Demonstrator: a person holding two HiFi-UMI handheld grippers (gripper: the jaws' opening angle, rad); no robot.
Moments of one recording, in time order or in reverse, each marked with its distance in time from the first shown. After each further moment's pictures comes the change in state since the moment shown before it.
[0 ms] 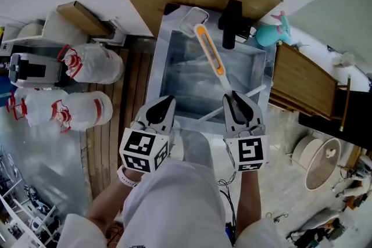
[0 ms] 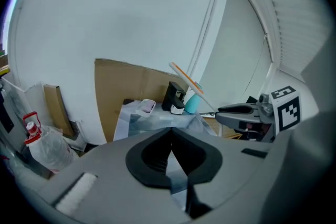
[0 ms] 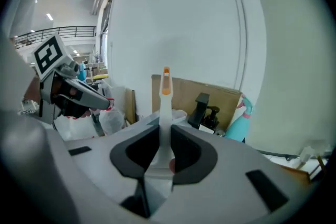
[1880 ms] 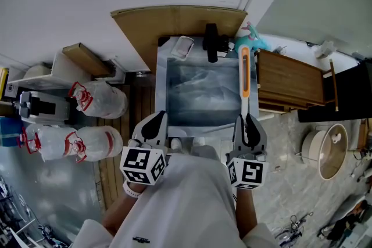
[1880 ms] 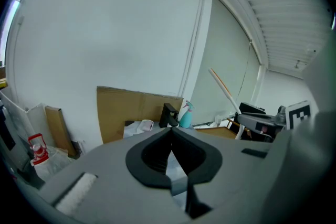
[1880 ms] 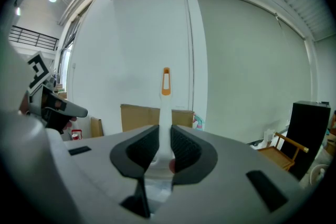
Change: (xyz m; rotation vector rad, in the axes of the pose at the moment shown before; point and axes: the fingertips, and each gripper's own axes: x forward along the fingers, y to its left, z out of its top) left arm -0.086 -0.013 0.050 0.094 -0.158 -0.037; right arm -0.136 -0.002 0.041 0.193 -0.249 -0.452
